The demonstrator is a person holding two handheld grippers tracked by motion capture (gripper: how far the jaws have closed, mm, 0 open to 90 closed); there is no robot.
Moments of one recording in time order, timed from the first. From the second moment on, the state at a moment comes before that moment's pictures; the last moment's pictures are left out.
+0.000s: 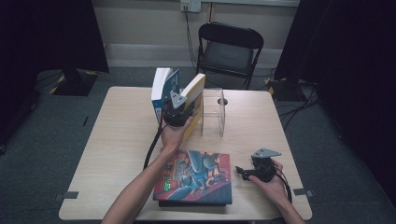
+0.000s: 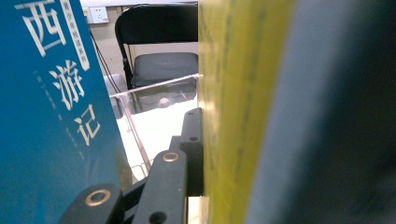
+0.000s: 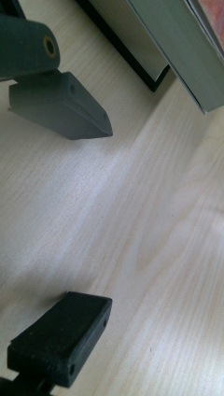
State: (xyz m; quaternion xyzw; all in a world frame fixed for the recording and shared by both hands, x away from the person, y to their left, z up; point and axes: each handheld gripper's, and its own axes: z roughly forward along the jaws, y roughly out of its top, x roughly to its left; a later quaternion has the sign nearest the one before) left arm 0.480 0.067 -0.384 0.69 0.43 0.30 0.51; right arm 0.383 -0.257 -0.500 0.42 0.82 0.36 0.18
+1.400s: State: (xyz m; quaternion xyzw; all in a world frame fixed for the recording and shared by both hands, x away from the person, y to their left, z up) left arm 0.454 0.082 -0.400 0.72 0.40 0.25 0.50; right arm 0.383 -0.257 -0.500 0.42 0.81 0.36 0.19
